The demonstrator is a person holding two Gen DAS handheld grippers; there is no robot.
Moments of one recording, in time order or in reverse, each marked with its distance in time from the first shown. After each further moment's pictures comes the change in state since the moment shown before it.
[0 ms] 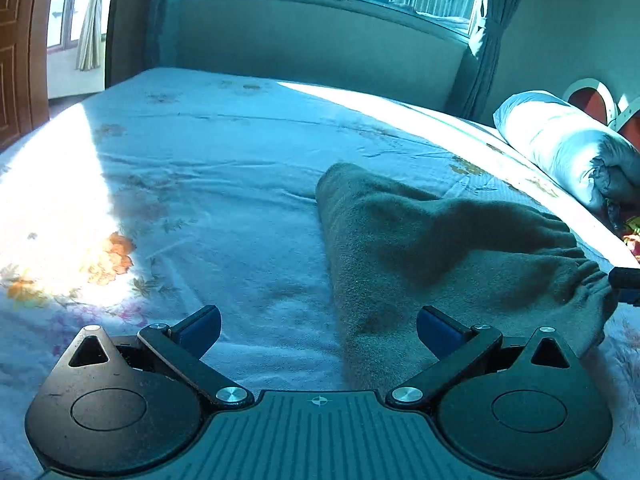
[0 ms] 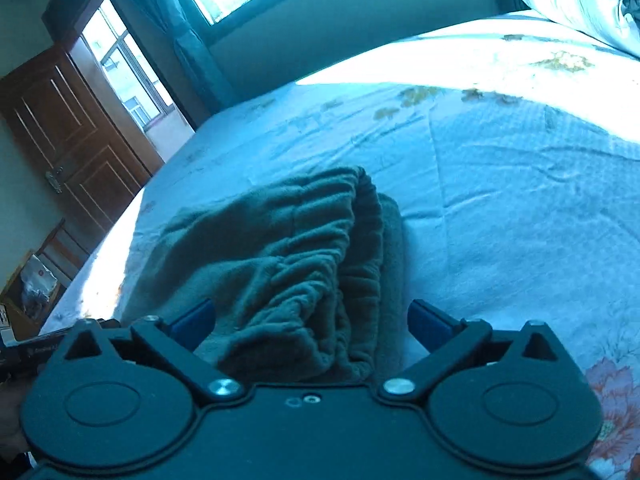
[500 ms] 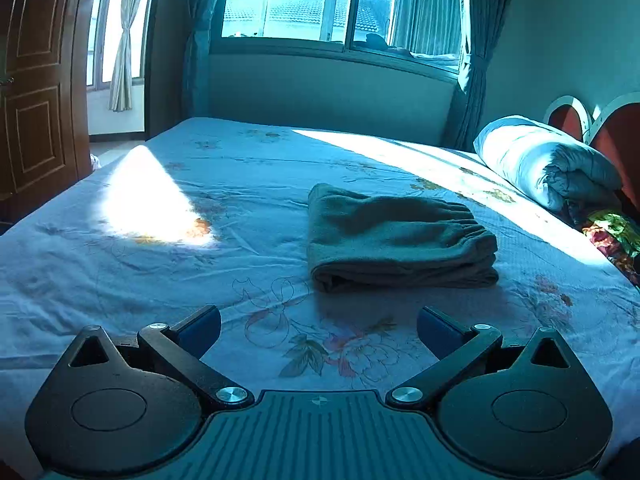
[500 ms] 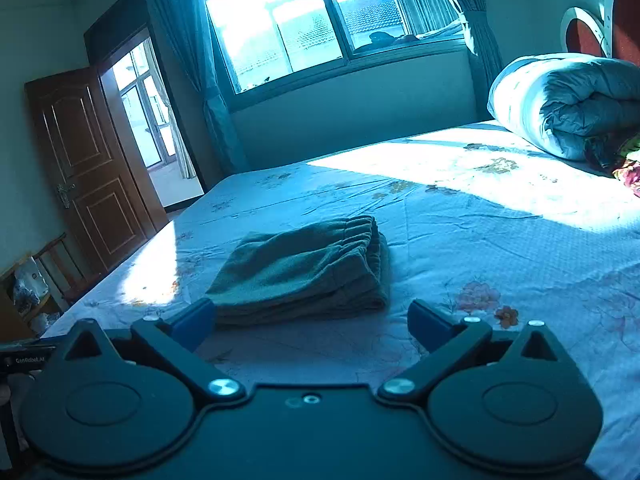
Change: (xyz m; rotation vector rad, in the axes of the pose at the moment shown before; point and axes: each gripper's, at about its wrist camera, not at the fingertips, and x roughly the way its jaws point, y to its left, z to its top) left arm -0.254 -0.053 -0.100 -0.001 -0.129 0.095; right arm -0.224 0.107 -0.104 -0.112 -0.216 -0.147
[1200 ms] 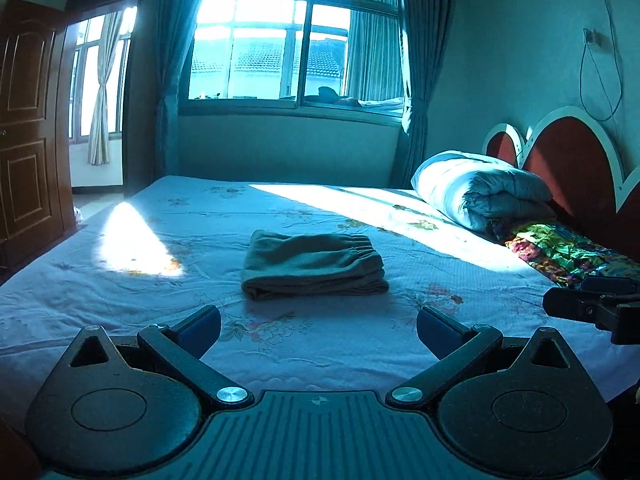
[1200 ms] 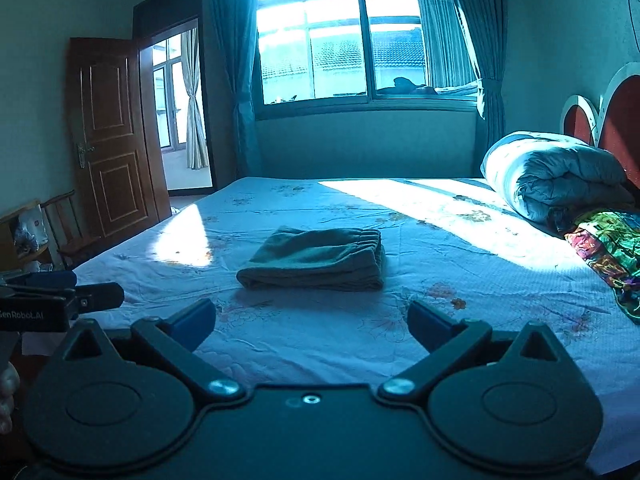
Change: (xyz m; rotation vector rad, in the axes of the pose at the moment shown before) left arm -0.202 -0.074 -0.033 0.083 -0.145 -0.095; right arm -0.159 0.075 -0.037 -0.192 -0.076 -0.029
